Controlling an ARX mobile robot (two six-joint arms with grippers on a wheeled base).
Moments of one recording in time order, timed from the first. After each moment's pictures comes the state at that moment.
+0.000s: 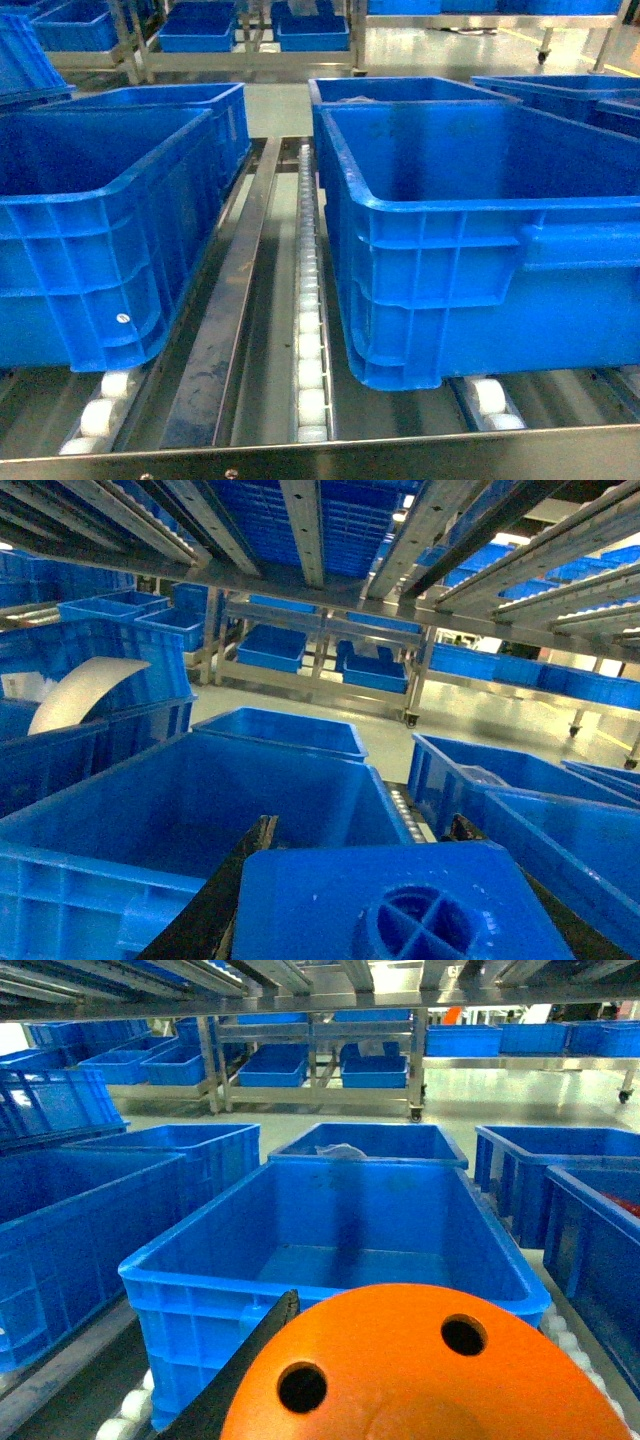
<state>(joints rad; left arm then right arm) -0.17 0.47 0.09 0.64 -0.30 -0.10 -0.17 0.36 0.19 0.22 -0.37 0.06</state>
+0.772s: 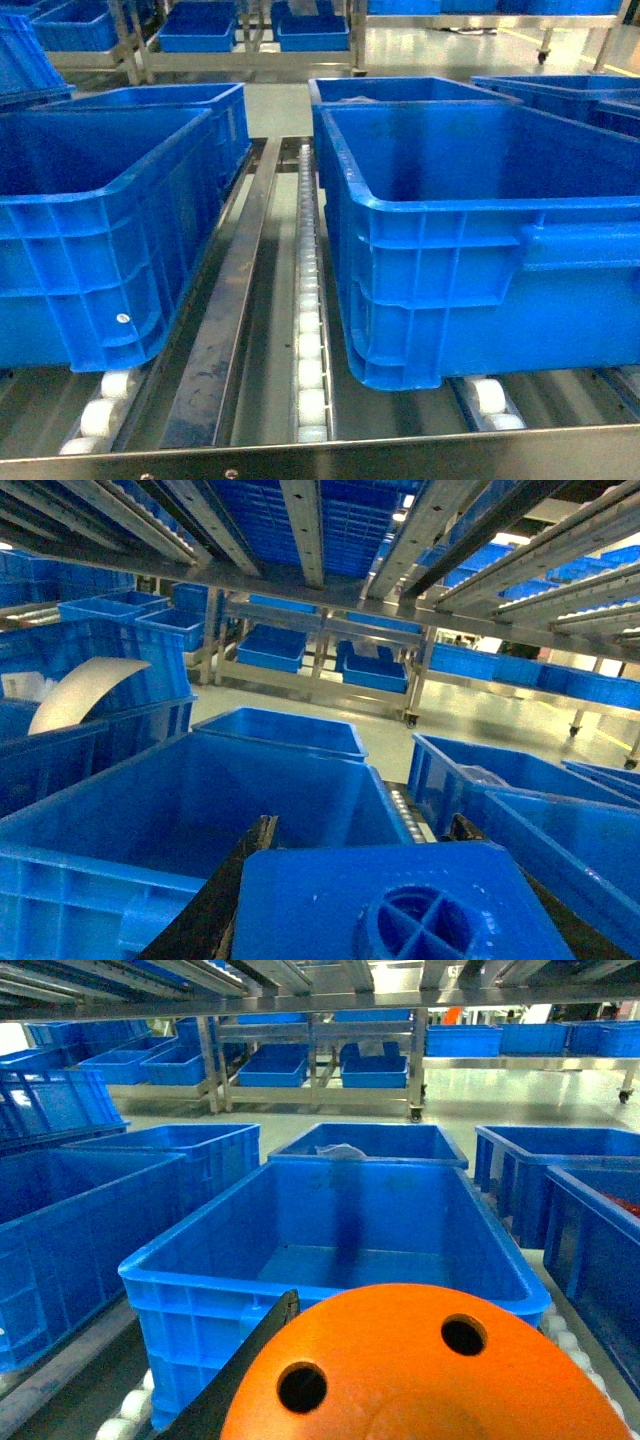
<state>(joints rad) -0.17 0.47 0.09 0.64 -0.30 -0.10 -0.17 0.36 0.19 0.22 -0.37 0.06</state>
